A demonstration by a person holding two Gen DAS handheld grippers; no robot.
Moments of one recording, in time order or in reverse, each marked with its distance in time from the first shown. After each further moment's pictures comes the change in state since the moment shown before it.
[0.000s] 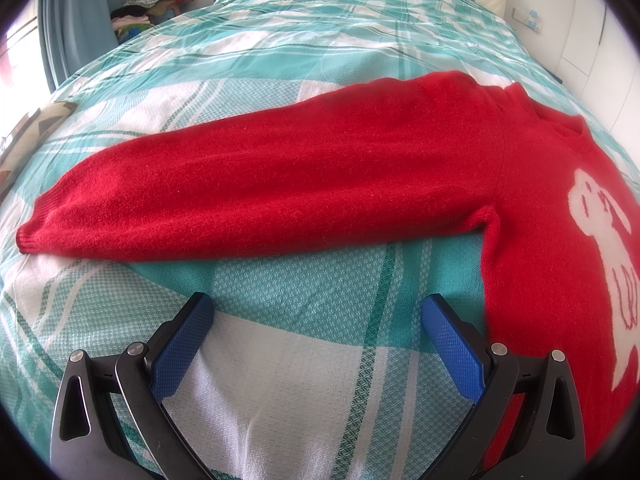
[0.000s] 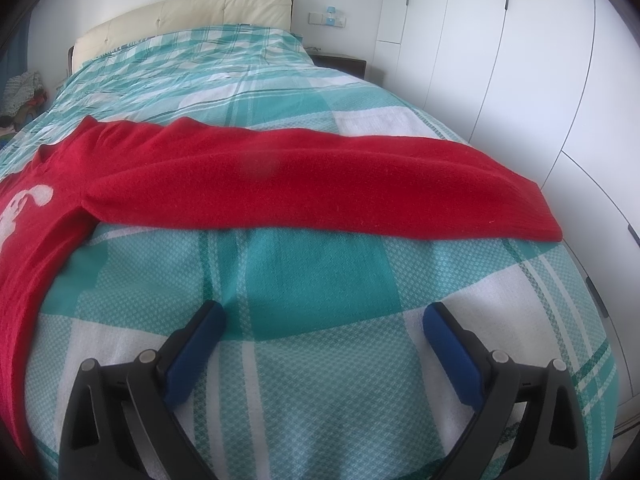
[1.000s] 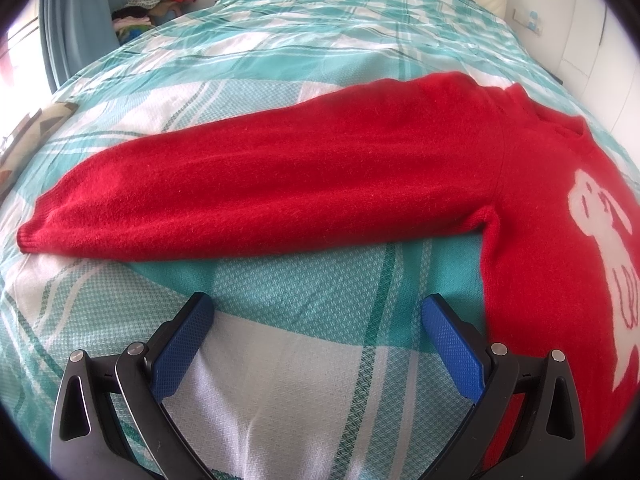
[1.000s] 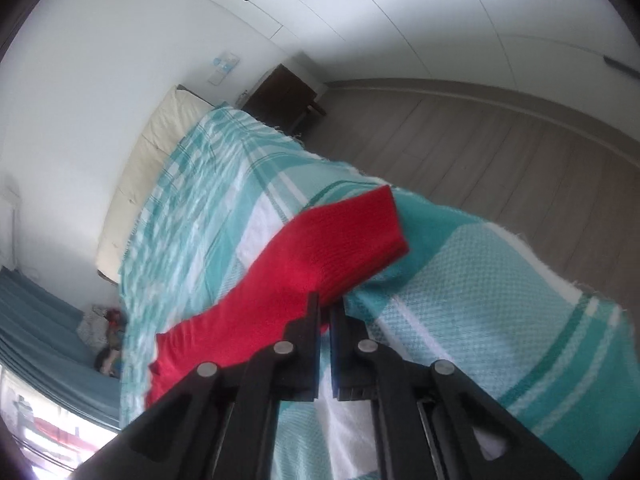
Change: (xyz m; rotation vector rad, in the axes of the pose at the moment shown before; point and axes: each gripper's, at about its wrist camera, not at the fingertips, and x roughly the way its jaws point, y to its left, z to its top) left arm -0.001 0.003 -0.003 -0.001 -0.005 0.004; right arm -0.004 -0.195 0.007 0.741 0.119 0.362
